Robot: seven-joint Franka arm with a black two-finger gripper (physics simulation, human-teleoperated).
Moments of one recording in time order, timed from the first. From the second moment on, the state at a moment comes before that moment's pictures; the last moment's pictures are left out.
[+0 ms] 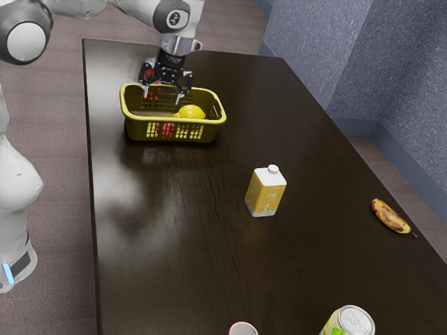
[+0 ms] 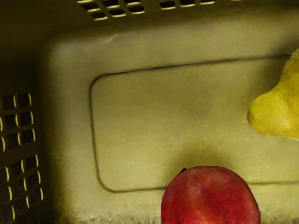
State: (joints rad) arm 0.61 -0.15 -0.02 -1.99 -0.01 1.69 -0.89
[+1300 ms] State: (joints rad) arm 0.40 -0.04 0.17 -2.04 -0.16 1.80 -0.96
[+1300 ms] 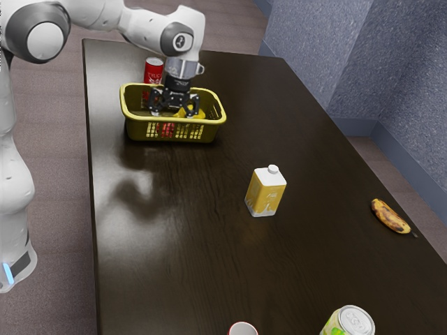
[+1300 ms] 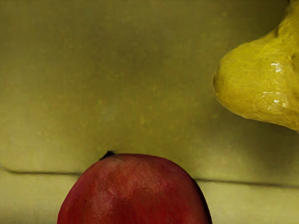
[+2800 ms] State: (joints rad) arm 0.40 -0.19 0.19 -2.04 -0.10 1.60 -0.95
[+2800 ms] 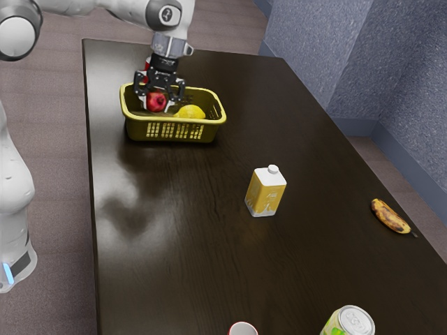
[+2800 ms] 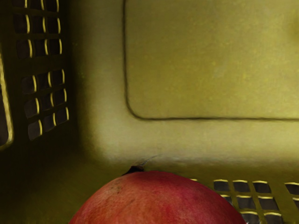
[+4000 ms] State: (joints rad) arm 0.28 -0.15 -0.17 -1.85 0.12 1.42 -0.69
